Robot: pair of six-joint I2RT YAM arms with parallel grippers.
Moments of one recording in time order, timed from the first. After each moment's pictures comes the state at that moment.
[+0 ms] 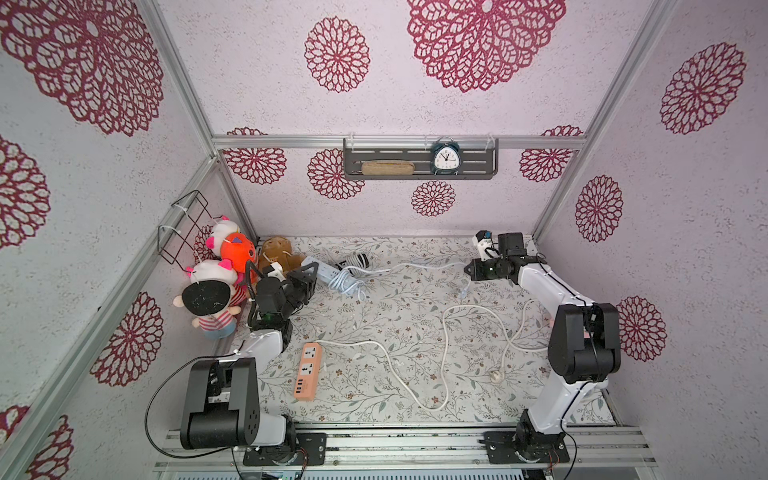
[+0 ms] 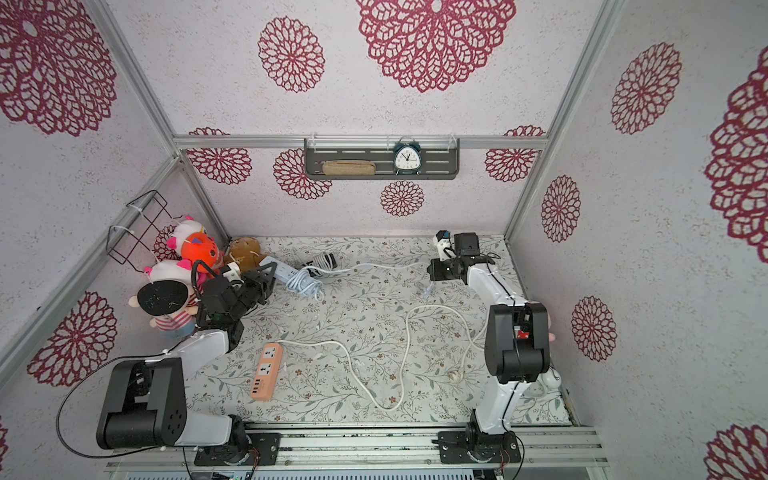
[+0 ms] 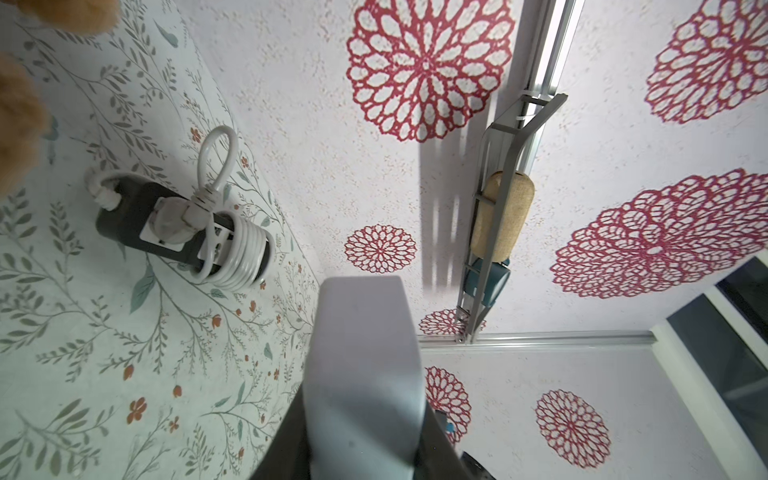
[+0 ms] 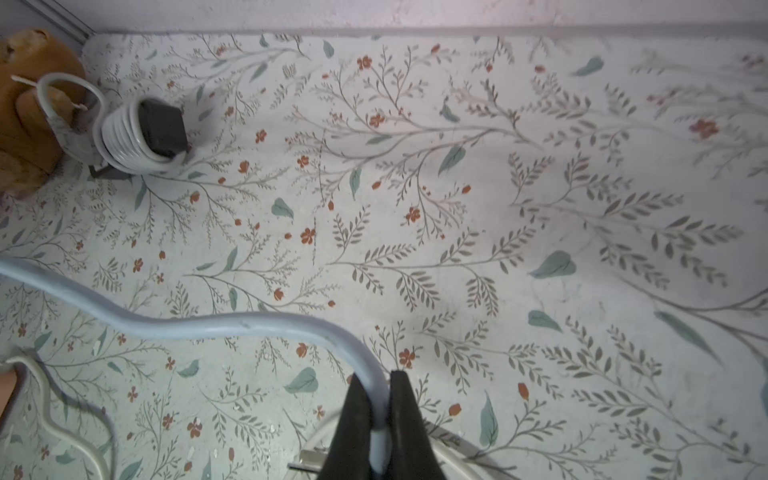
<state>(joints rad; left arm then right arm) 0.08 1.46 0.61 0.74 0.44 -1.38 0.08 1.81 1.36 -0.46 -0.38 -0.02</state>
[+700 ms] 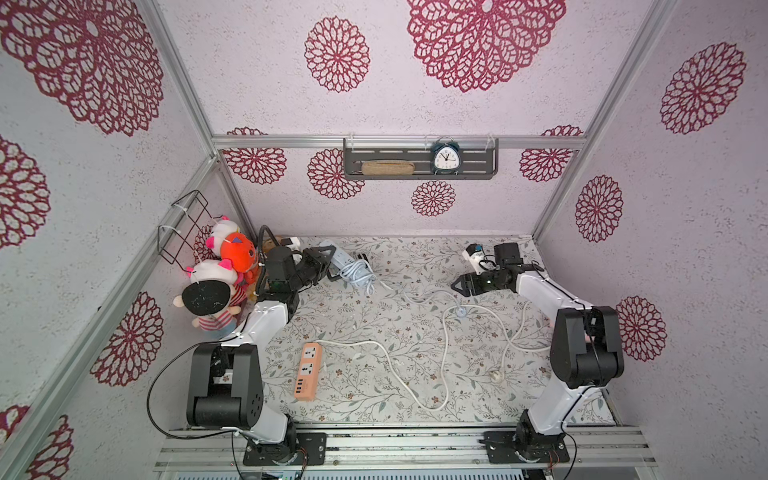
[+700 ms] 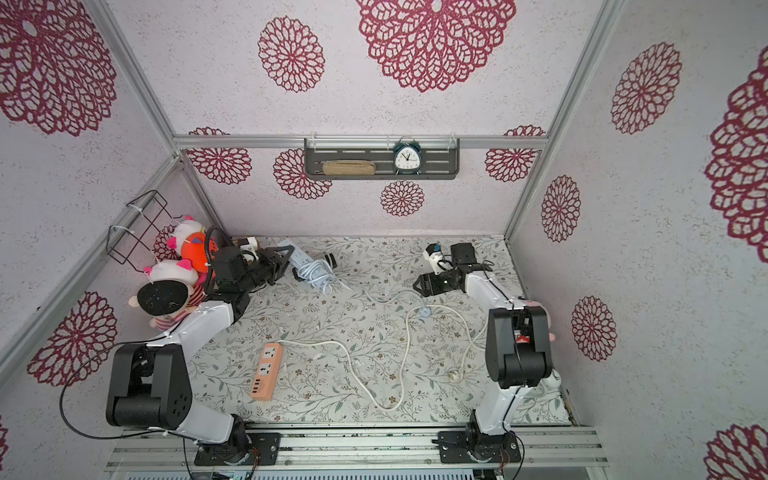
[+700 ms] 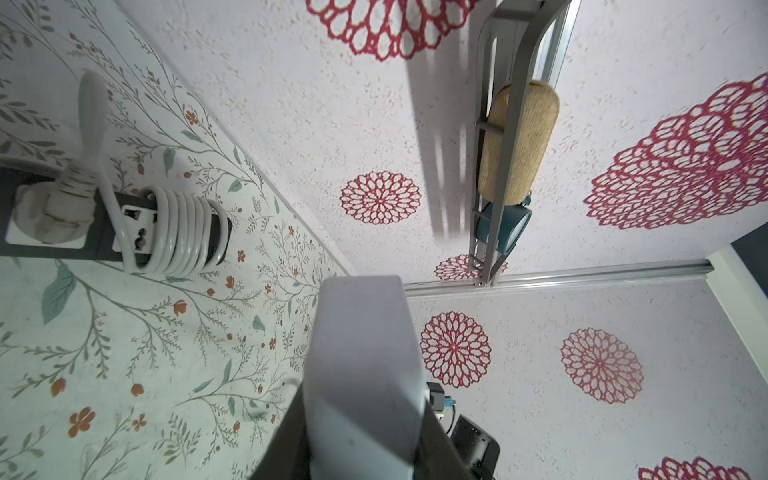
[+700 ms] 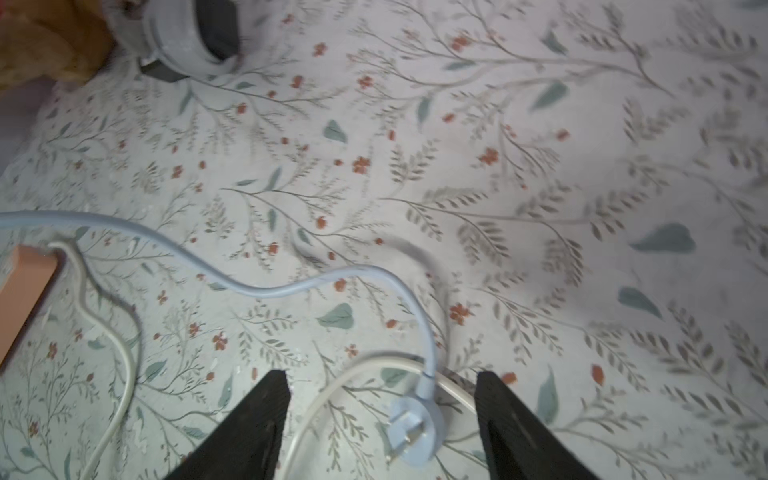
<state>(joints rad) -0.04 1.54 0.98 0.31 0.54 -1.18 0.17 1.73 1.29 -0.49 -0.51 -0.22</state>
